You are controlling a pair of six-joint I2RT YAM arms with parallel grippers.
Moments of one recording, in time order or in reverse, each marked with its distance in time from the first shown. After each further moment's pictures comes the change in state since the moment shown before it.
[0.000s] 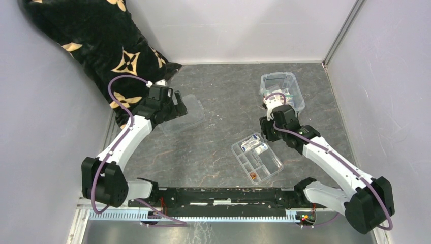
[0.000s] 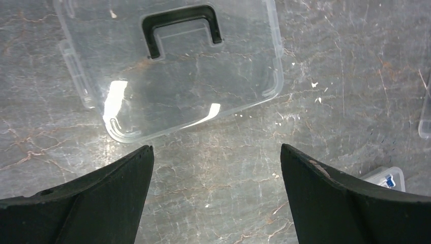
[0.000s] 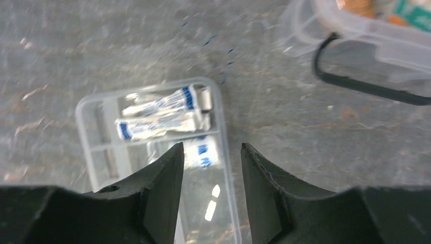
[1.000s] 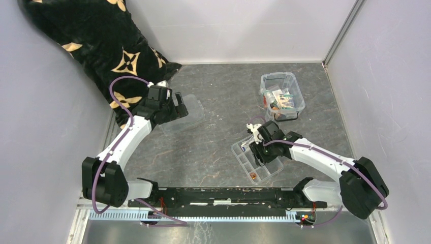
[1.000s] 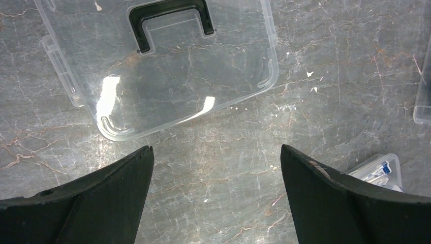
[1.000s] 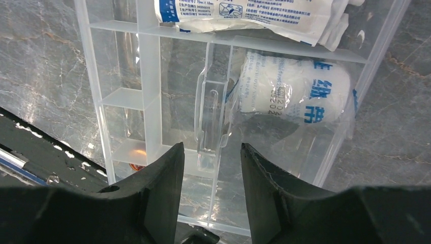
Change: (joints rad) left arm 0.033 0.001 -0.009 0.002 0.075 0.024; right arm 0.151 0.137 -0.124 -0.114 -0.234 -0.045
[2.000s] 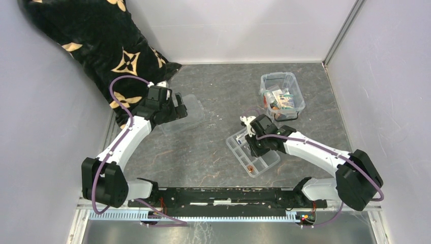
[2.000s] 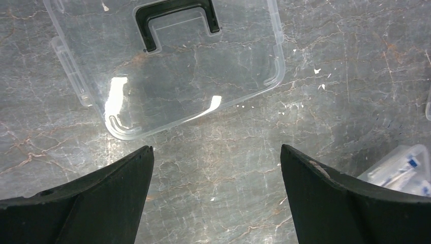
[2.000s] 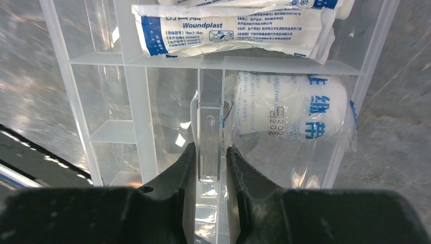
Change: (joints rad) left arm 0.000 -0.002 -0.002 -0.009 -0.010 0.023; right arm 0.058 0.091 0.095 0.041 0.087 0.043
